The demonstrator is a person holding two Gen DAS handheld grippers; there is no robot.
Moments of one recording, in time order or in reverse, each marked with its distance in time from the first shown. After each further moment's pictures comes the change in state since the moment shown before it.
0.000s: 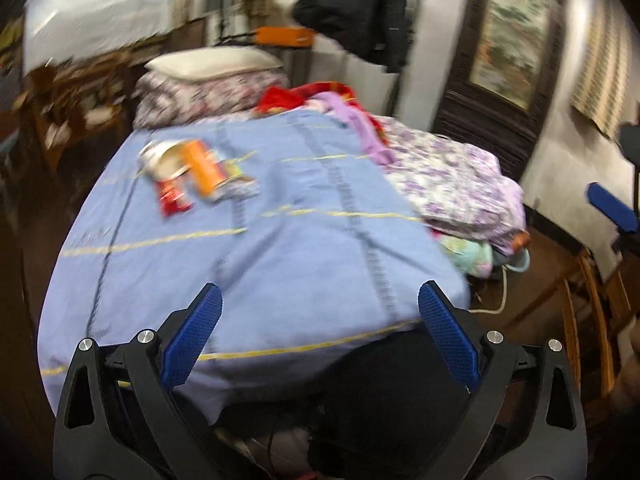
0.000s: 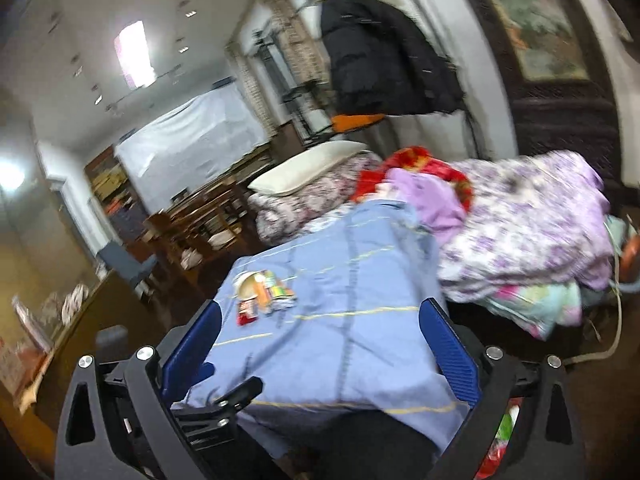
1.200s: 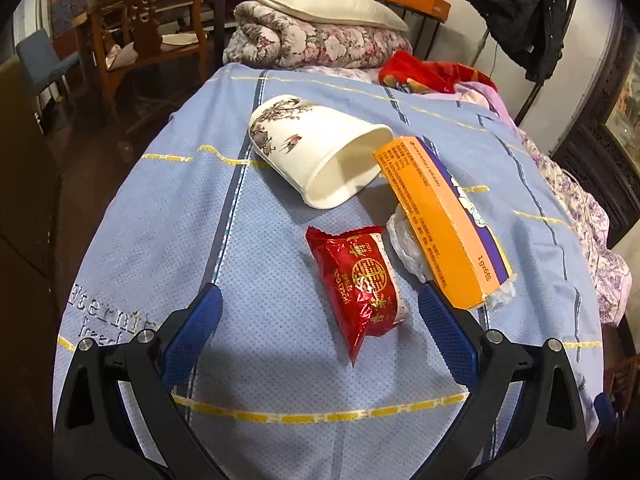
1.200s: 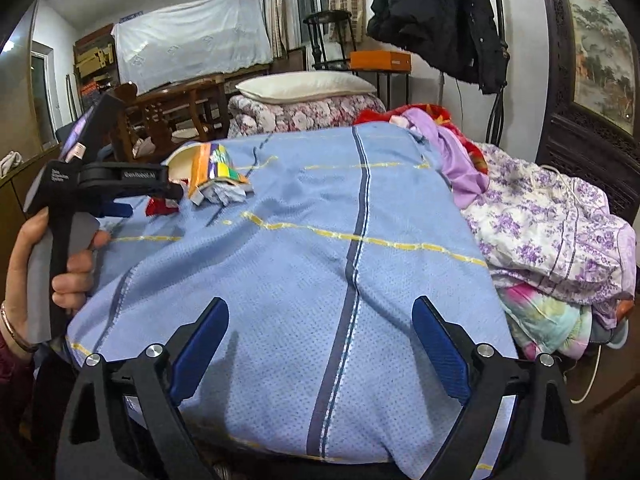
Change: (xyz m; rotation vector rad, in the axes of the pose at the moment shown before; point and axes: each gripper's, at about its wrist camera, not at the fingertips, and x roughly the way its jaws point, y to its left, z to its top) left arm 0.143 0.176 0.073 -0.250 0.144 0.233; right arm 0.190 0.011 -0.091 -0.277 0.222 -0.200
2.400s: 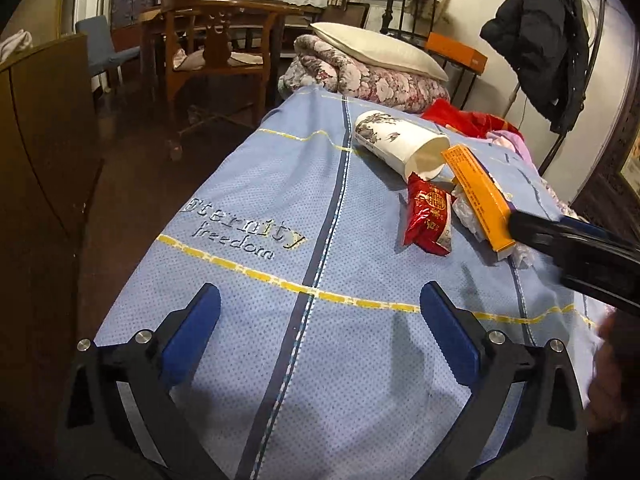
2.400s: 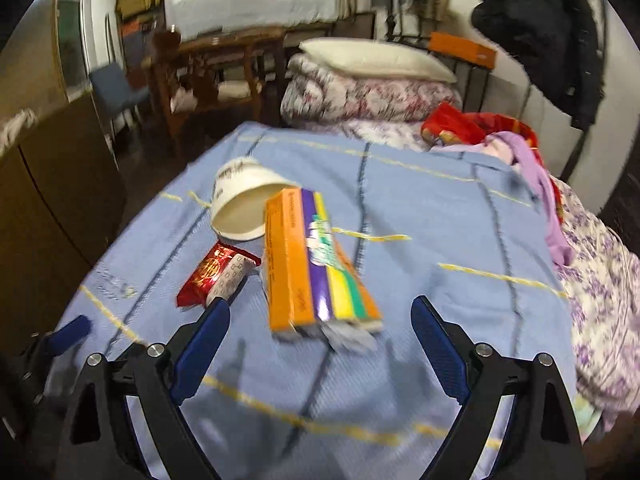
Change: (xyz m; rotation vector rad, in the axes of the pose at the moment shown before) left arm -0.052 0.048 -0.063 -0.136 -0.162 0.088; right arm 0.120 0.122 0.129 -0.214 0.188 0.102
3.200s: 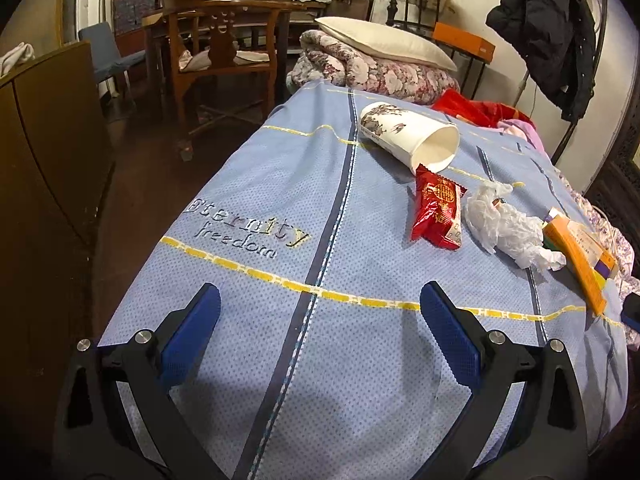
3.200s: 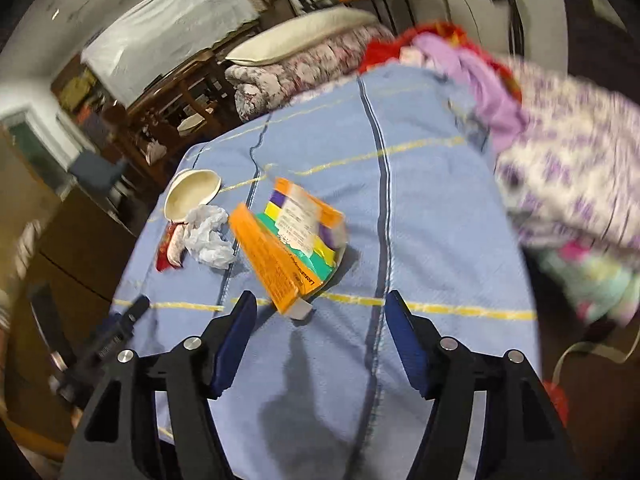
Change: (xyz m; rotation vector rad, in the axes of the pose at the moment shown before) left arm 0.005 -0.006 0.001 0.027 0.022 0.060; right arm -0.080 -0.112 -0.092 0.382 0.019 0.124
